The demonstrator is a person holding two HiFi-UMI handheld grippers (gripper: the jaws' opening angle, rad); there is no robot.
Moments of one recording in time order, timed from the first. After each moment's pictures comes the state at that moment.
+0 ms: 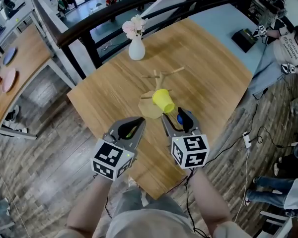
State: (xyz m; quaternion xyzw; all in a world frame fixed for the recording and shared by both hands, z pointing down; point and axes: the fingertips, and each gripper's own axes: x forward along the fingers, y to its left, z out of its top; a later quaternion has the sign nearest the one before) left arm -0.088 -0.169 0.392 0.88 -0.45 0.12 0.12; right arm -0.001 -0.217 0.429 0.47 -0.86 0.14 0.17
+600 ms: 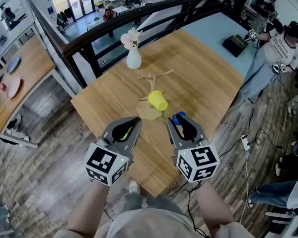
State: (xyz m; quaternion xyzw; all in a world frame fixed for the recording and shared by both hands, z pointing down) left arm -0.078 -0.112 0.305 0.88 -0.46 0.07 0.06; right arm 0.022 -0.136 0.329 0.46 -0.88 0.10 0.10
